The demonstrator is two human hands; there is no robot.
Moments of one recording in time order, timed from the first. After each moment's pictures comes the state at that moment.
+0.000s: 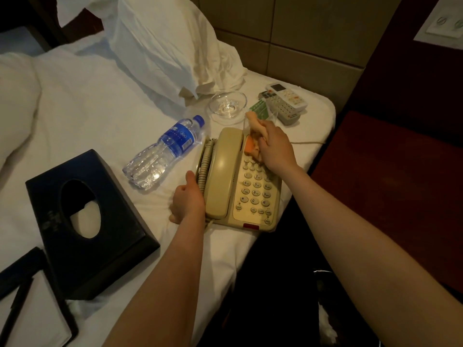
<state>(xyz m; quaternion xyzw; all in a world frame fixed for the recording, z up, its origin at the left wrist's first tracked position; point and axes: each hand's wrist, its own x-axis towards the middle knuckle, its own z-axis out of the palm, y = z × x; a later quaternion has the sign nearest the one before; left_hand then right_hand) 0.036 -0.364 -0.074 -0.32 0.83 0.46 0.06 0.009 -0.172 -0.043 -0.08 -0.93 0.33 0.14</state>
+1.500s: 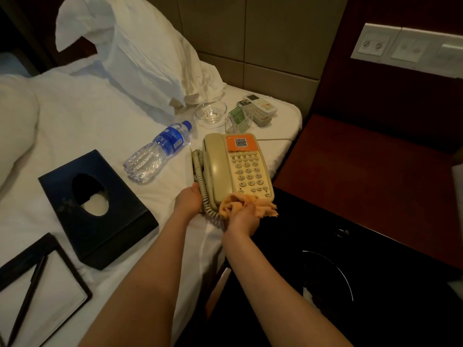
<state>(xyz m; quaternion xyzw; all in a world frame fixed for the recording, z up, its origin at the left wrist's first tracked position) 0.090 -0.375 -0.049 -0.04 0.92 0.36 0.17 0.160 -0.304 -0.042 -0.56 -0.26 0.77 0.16</state>
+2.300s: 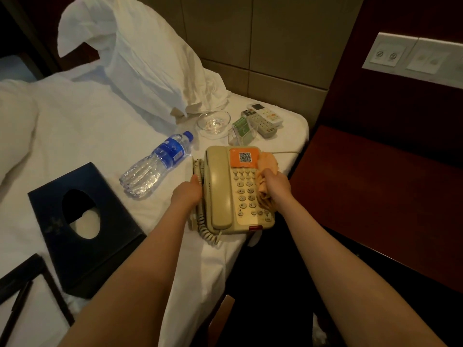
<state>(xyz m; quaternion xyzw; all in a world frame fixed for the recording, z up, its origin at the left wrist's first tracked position) 0.042 -0.358 -0.026 -0.09 0.92 0.34 0.18 0.091 -0.179 -0.031 -0.39 -0.69 0.61 0.02</state>
